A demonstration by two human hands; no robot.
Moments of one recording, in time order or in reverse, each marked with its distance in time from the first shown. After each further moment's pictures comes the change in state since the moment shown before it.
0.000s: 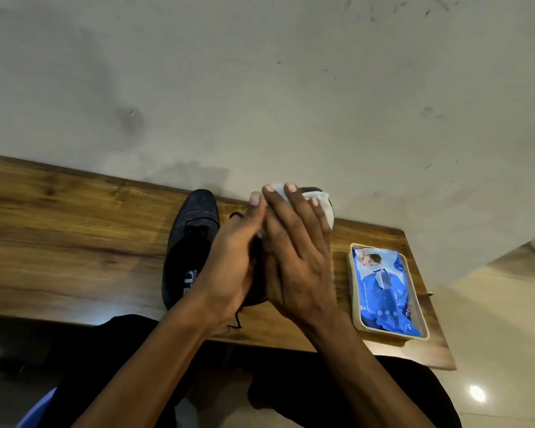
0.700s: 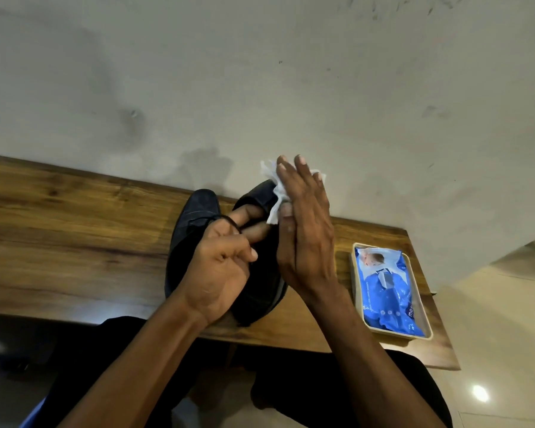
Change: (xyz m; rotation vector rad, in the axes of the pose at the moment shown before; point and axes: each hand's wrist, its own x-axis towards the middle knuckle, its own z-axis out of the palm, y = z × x) left_hand 0.000 -0.002 -0.032 -0.130 -0.200 0.050; right_hand 0.026 0.015 0.009 0.267 0.034 0.197
